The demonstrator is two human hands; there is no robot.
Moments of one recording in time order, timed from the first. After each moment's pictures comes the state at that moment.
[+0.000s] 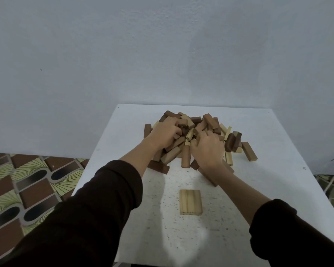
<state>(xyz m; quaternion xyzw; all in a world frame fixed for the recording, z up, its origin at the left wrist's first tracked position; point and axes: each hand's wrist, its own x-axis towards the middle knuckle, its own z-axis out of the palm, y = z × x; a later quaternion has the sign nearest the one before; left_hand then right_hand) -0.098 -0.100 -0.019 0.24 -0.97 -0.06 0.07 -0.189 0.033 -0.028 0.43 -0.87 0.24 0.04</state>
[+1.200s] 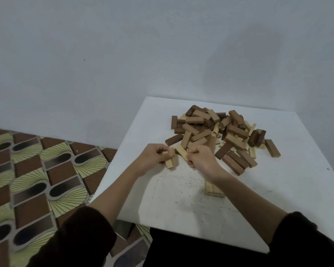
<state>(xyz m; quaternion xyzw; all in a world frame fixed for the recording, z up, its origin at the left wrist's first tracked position) 0.059 -0.038 -0.040 0.38 -0.67 -0.60 0.20 -0.089 0.047 -0.027 0.34 -0.75 0.42 -0.38</state>
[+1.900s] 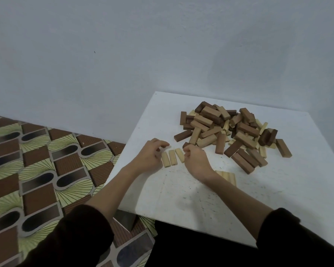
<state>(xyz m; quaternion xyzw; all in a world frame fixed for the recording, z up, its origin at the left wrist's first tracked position) 0.093 -0.050 -0.063 0.39 -0.85 -0.29 0.18 -0.055 0.034 -0.048 0.47 -0.79 0.28 -0.25</state>
